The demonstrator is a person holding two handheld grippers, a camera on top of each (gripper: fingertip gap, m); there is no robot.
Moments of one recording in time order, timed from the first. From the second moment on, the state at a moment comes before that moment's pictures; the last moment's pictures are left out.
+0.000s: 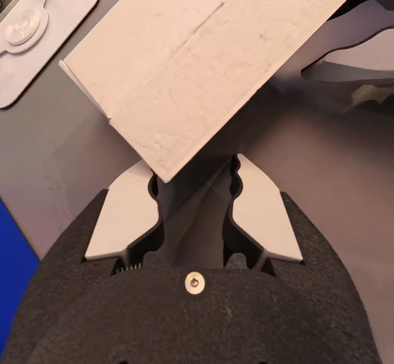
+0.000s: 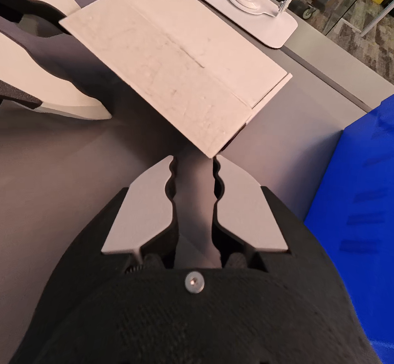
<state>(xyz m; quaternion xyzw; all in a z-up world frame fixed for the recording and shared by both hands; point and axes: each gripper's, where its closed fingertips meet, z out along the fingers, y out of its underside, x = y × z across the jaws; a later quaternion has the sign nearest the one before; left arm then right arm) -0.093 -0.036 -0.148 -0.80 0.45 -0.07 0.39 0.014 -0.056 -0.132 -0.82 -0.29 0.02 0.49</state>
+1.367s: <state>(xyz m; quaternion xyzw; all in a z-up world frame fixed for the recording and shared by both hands) -0.088 -0.033 -0.154 -0.81 0.44 -0.14 0.36 0.010 -0.047 -0.140 -0.83 -0.32 0.02 0.46</state>
